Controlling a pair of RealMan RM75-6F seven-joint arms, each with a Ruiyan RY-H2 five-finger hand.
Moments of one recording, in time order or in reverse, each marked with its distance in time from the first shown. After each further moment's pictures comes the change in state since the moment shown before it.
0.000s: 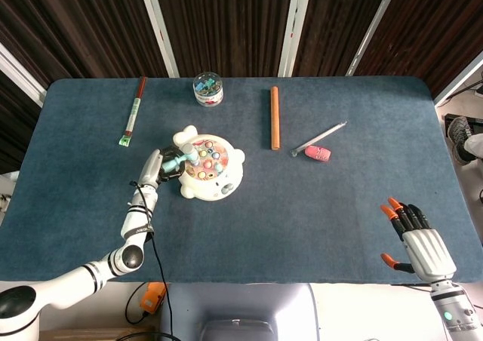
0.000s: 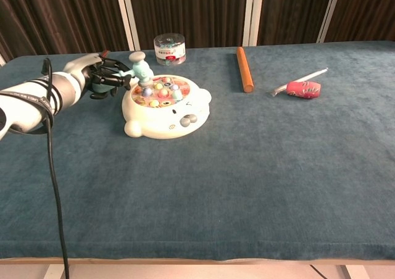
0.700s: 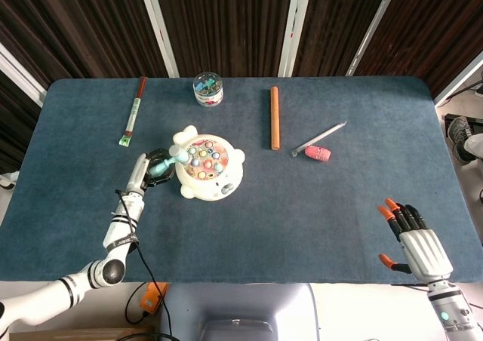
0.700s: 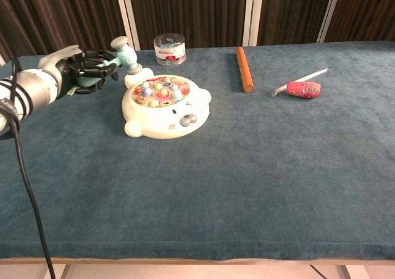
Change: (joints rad) left arm 0.116 0.084 0.020 -0.136 0.181 0.051 -0.220; right arm 0.002 -0.011 0.001 0.000 0.001 -0.003 -0.018
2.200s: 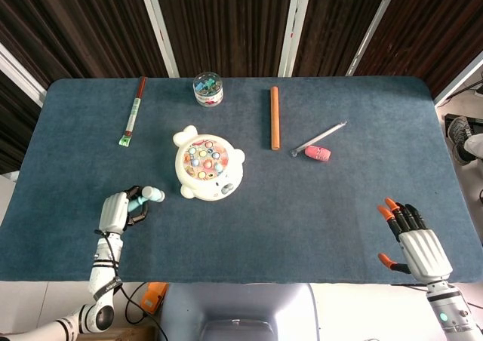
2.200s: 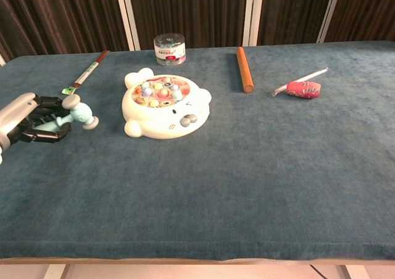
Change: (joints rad) left arm 0.269 -0.090 0.228 0.105 0.282 0.352 0.273; right arm -0.007 -0.014 0.002 0.003 -0.013 0.023 -0.020
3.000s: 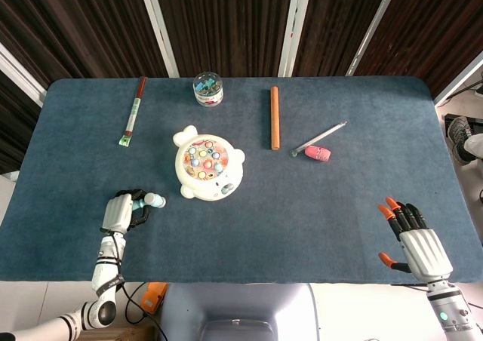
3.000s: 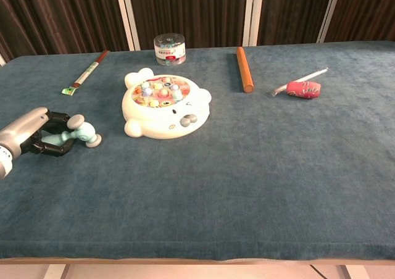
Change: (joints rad) left arm -0.030 -0.020 0.000 0.037 -0.093 -0.107 0.133; right arm 0.000 -0.002 0.005 0.001 0.006 0.001 -0.002
